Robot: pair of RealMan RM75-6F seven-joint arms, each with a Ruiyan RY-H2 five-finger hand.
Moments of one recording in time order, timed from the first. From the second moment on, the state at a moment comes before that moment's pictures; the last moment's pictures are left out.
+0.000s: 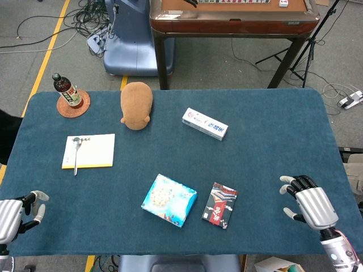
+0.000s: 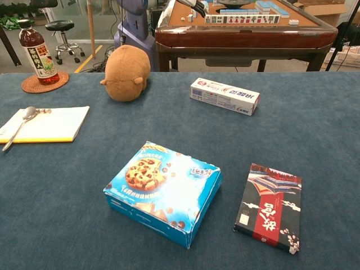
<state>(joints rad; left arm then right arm) -0.06 -1.04 0.01 -1.70 1.61 1.54 -0.11 0.13 -1.09 -0.04 -1.66 -1.67 1.42 -0.10</state>
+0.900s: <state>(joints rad) -0.04 -1.01 0.00 -1.67 1.57 1.55 -0.19 0.21 -1.39 -0.09 -1.54 -1.84 1.36 -0.16</state>
